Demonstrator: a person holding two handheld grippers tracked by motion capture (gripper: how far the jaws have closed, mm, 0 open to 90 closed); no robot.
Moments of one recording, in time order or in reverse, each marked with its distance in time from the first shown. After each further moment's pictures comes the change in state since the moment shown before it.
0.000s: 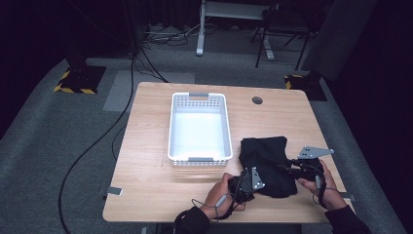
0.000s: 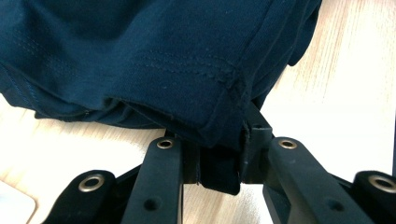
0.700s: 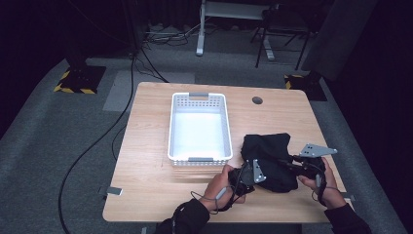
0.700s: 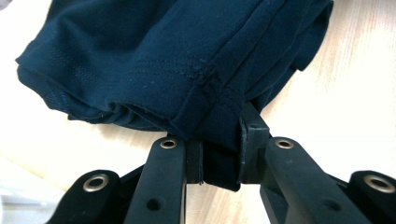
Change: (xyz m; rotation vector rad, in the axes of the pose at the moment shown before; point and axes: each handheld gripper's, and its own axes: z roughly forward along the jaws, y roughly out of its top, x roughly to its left) left arm 0.014 0.019 -0.017 -0.017 0.047 0.039; right arm 0.004 0.012 -0.008 -0.058 -0.079 -0.032
